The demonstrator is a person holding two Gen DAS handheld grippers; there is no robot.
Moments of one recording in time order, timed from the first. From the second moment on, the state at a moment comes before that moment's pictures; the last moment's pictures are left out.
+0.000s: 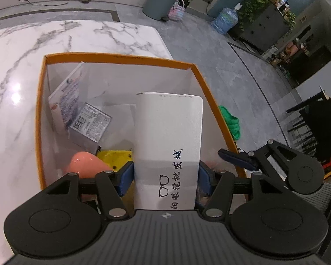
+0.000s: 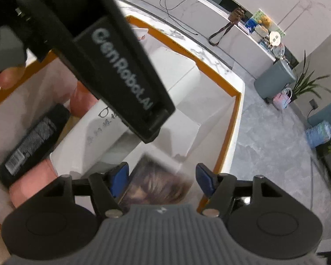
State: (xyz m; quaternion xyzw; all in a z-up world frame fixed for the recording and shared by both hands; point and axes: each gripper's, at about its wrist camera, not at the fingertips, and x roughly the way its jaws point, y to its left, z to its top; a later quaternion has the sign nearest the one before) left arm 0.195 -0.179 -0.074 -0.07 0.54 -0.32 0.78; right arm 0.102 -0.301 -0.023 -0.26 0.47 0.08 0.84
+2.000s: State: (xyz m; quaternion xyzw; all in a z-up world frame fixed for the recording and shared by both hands) left arm 0.058 -0.075 0.003 0.07 0.34 -0.26 0.90; right arm 0.004 -0.255 0.036 -0.08 0.39 0.02 0.92
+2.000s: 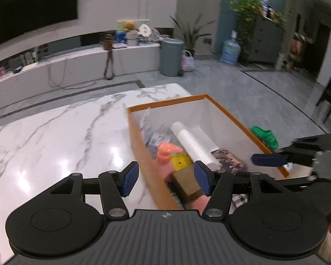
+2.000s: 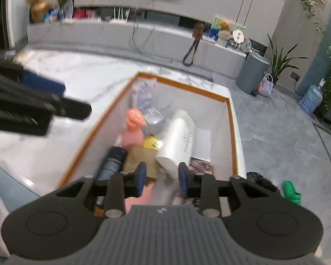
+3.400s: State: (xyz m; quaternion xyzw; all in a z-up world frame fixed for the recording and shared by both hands) left arm -0.043 -0.044 -0.047 0.07 0.31 -0.15 0.94; right arm -0.105 -0.238 0.005 0.02 0.30 -0.08 0.95
